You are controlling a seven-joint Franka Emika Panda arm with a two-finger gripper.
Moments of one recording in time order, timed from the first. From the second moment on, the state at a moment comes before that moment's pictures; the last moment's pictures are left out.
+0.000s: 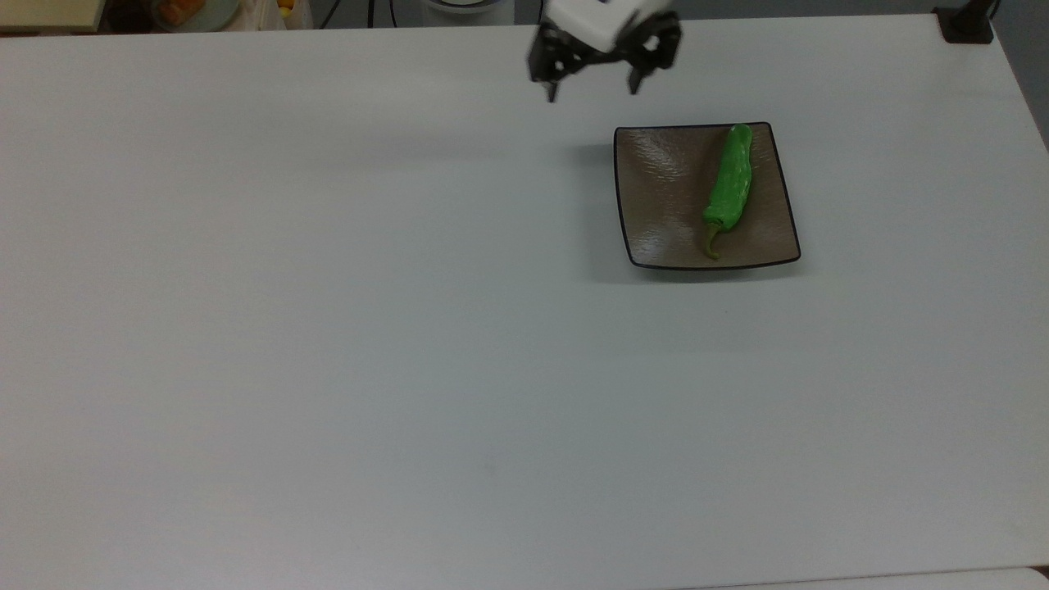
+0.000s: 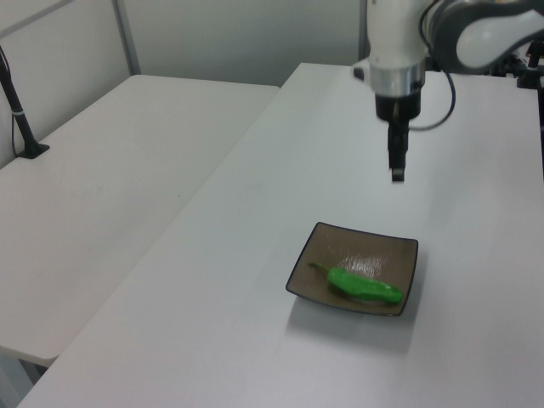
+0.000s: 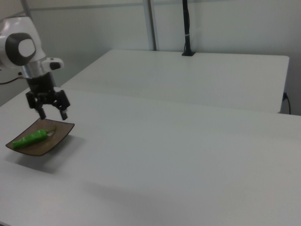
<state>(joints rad) 0.06 0.07 0.35 -1.81 -0.09 1.78 0.19</state>
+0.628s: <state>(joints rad) 0.07 -0.01 0.04 -1.81 -0.08 1.76 0.04</state>
